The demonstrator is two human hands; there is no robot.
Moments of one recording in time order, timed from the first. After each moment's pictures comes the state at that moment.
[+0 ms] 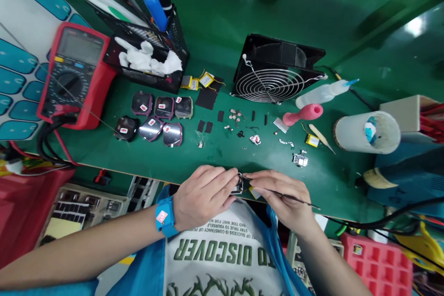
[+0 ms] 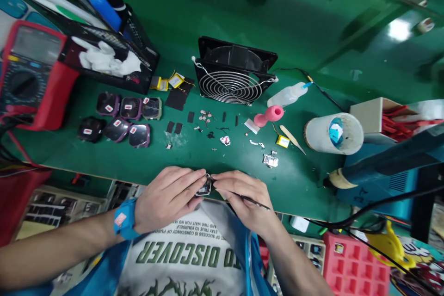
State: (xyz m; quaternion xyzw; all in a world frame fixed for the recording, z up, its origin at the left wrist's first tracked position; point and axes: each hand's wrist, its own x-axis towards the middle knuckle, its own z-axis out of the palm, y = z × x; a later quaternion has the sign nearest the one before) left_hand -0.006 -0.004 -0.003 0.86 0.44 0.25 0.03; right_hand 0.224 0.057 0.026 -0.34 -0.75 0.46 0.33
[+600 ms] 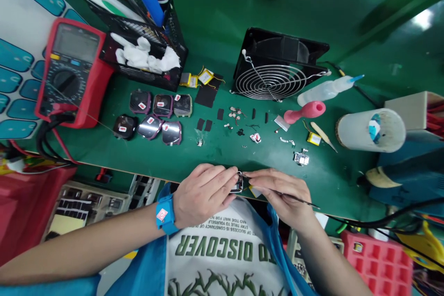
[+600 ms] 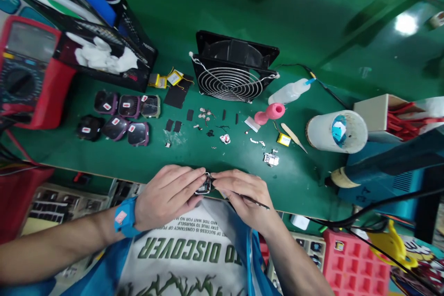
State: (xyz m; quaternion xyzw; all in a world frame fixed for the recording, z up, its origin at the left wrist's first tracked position) left_hand -0.007 -0.006 -0.005 0.87 0.44 0.24 0.04; right_hand 0.227 0.058 0.021 -0.32 -0.75 0.47 0.33
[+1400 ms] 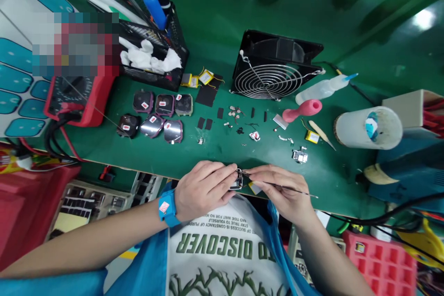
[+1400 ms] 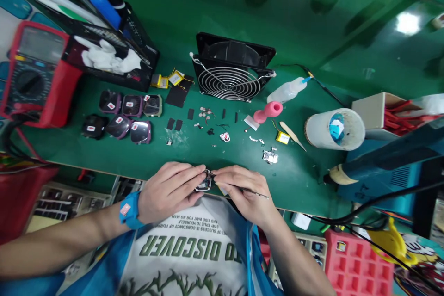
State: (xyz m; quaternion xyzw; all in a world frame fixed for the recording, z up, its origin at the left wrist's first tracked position) left_hand -0.009 -0.004 -0.006 0.85 0.45 0.26 0.04; right_hand 0.227 0.059 0.021 -0.34 -0.74 0.48 0.33
